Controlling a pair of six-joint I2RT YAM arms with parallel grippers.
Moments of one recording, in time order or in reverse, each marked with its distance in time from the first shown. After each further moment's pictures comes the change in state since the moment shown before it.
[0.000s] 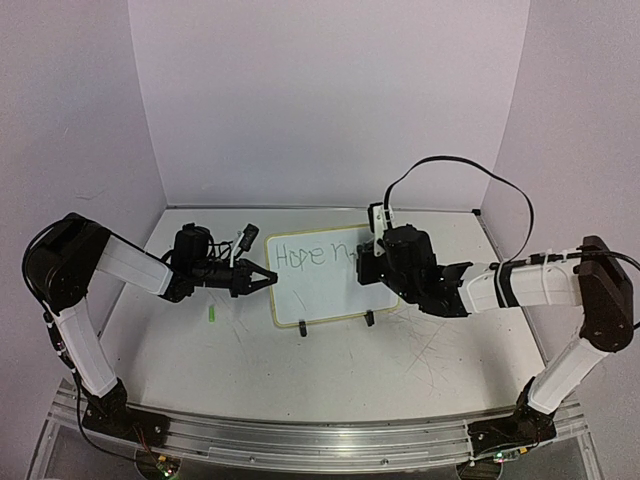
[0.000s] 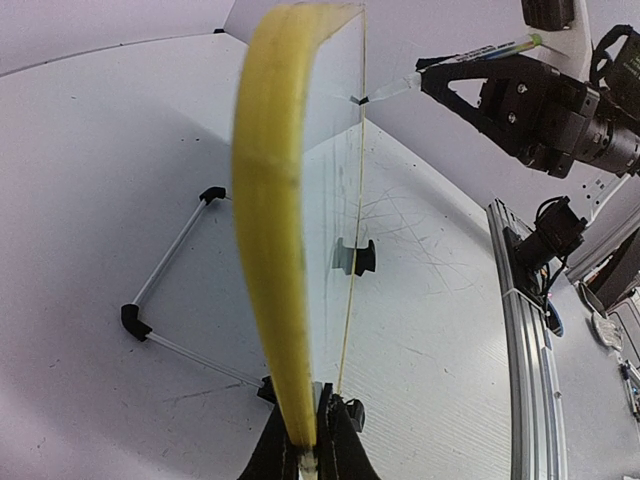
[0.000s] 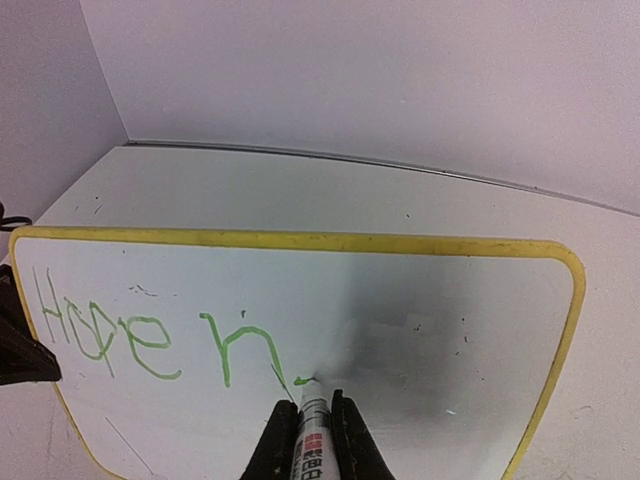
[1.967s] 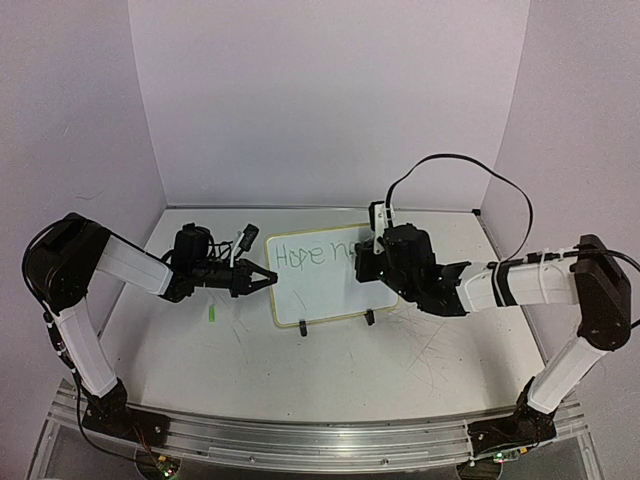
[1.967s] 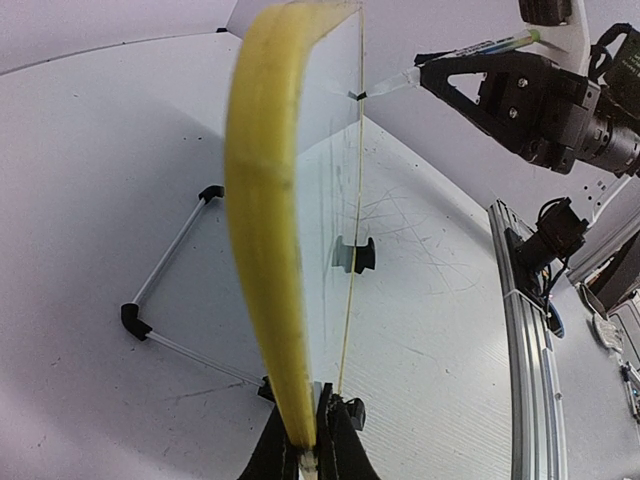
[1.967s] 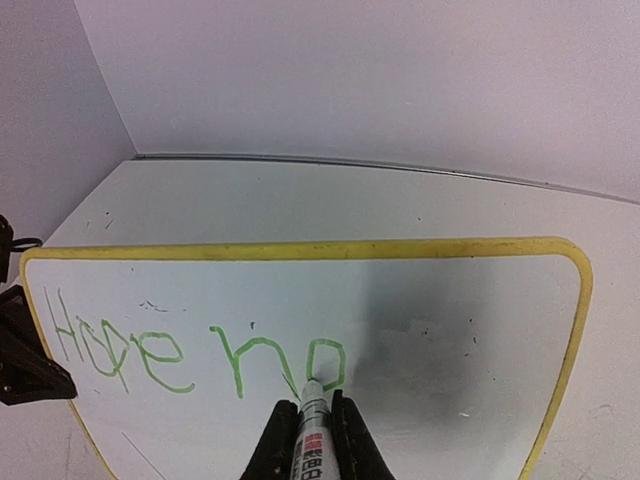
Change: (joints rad) left arm 0.000 0.000 0.000 -0.005 -0.005 -0.001; right arm -0.010 0.016 0.006 0.031 -0.025 0.044
